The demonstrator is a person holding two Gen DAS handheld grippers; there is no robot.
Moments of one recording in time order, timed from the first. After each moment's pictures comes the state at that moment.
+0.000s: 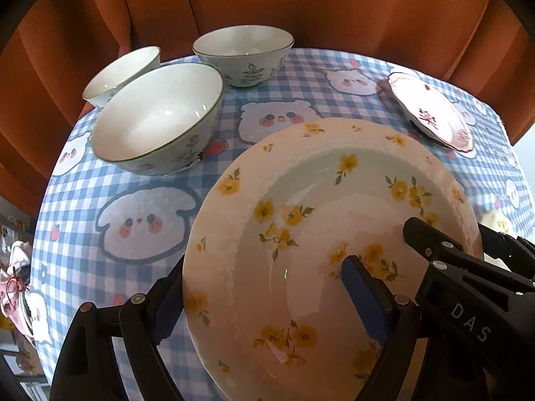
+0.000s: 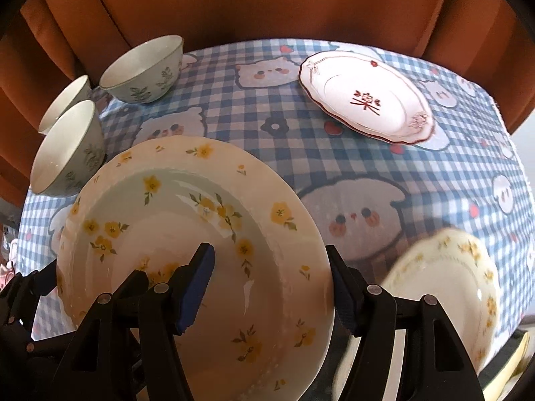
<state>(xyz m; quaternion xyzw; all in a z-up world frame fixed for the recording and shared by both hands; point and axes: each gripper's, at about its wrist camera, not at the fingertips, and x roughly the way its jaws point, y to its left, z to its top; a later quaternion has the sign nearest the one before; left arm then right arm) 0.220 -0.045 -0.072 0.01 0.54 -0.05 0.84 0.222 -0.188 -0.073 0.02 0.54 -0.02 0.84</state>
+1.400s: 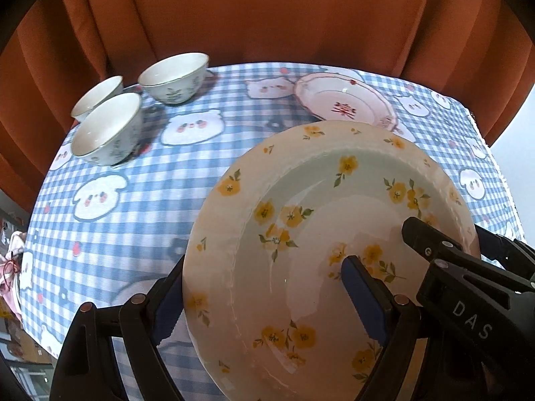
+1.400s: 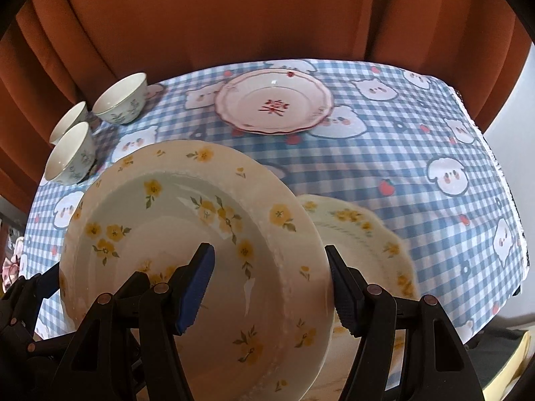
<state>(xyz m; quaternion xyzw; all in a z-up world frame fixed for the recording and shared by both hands) 0.161 -0.178 -0.037 0.00 0.52 -0.05 0.85 0.153 -0.321 -0.035 0.03 0.51 -0.02 0.86</state>
